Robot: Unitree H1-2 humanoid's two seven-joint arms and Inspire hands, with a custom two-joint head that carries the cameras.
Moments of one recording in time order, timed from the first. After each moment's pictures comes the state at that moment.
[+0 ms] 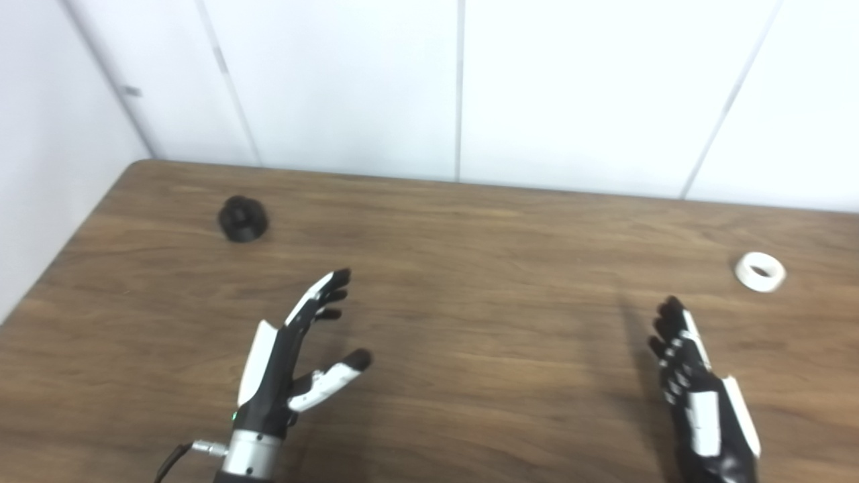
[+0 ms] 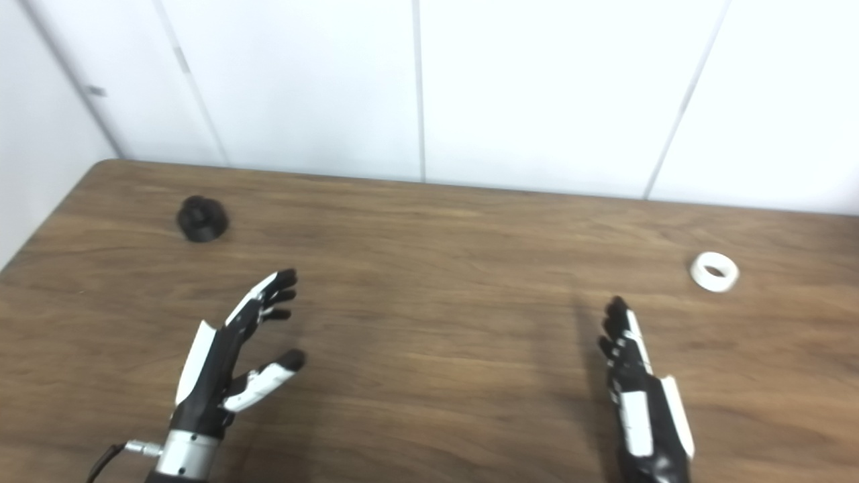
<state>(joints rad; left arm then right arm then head) 0.19 0.10 0.06 -0.30 0.44 -0.27 0.09 0.21 -0.02 -0.06 -0.23 0.04 -0.11 0.17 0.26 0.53</state>
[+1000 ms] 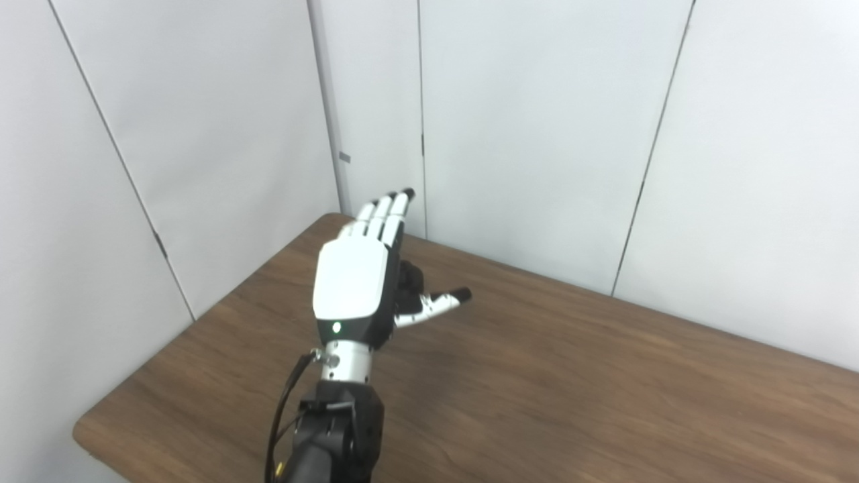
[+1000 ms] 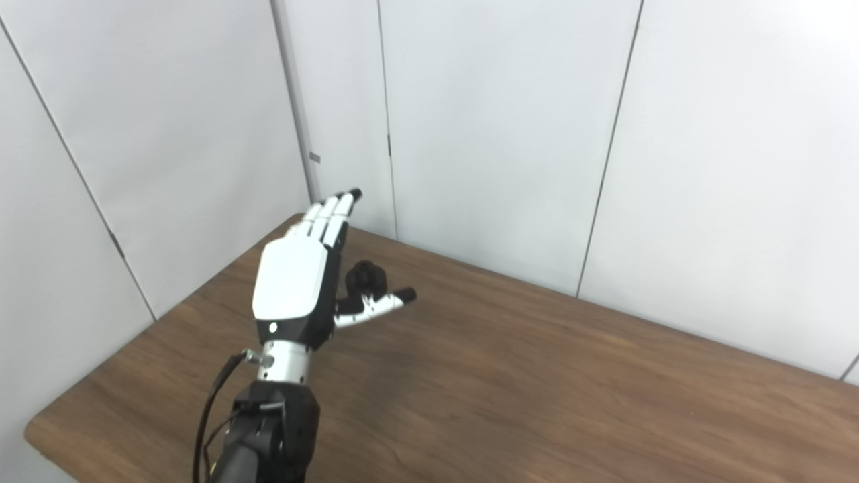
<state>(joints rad) -0.14 0.15 0.18 -0.41 1.27 0.31 0.02 0.19 -0.18 -0.12 -0.15 0.20 -0.21 0.22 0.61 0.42</state>
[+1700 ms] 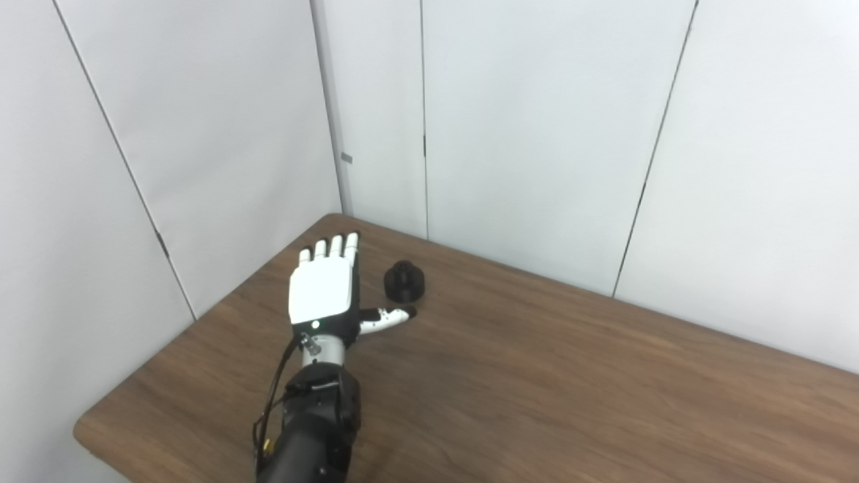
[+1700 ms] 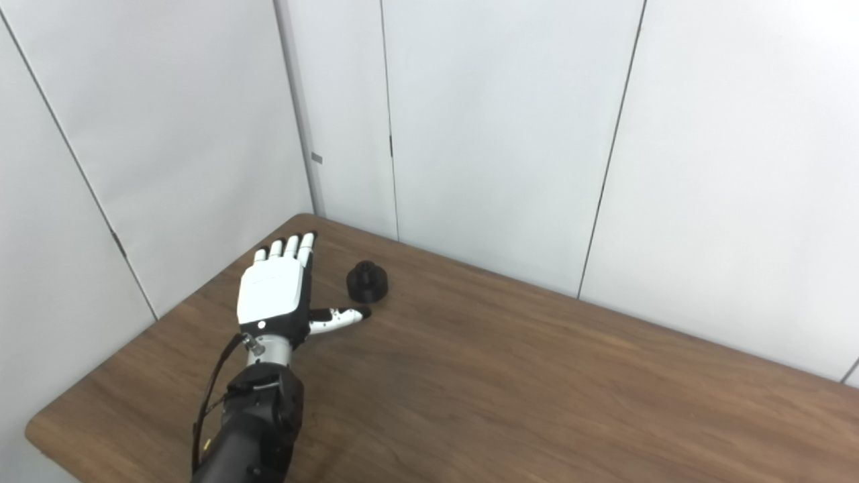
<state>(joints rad) -0.16 0.25 0.22 -0.13 1.21 0.46 -0.05 0.22 -0.21 -0.12 -0.16 0.21 -0.21 0.21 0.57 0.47</state>
